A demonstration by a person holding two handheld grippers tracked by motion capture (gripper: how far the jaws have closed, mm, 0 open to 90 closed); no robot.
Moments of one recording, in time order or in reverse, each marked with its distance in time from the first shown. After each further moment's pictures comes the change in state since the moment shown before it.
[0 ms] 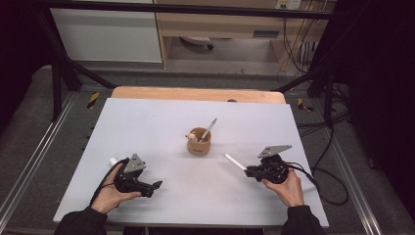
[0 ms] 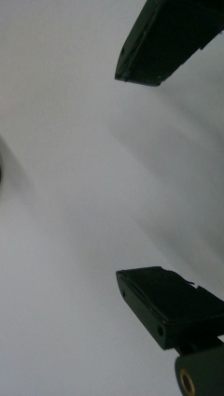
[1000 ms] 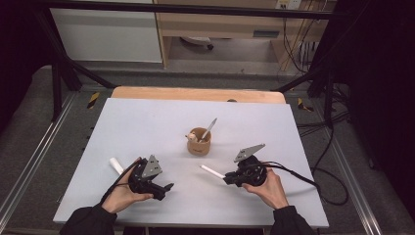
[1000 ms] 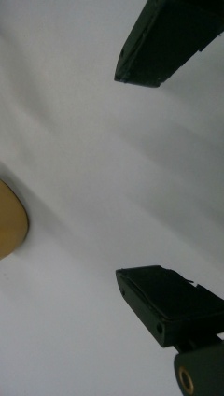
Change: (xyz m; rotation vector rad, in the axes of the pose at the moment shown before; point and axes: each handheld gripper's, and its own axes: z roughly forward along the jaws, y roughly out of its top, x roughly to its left) left arm -0.032 0.030 0.013 0.019 0.003 0.219; right arm 0.043 0.033 0.028 0.076 0.155 -0.101
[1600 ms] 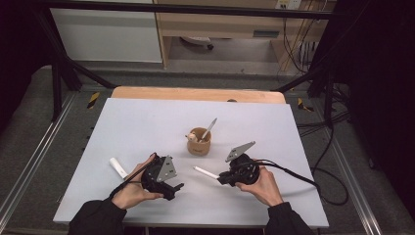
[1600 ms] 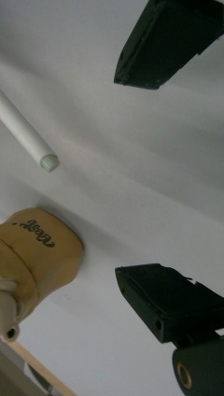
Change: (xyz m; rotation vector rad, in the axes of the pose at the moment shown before) left arm -0.018 0.032 0.009 -0.014 -0.004 0.230; right arm 0.010 0.018 0.008 0.050 0.018 -0.051
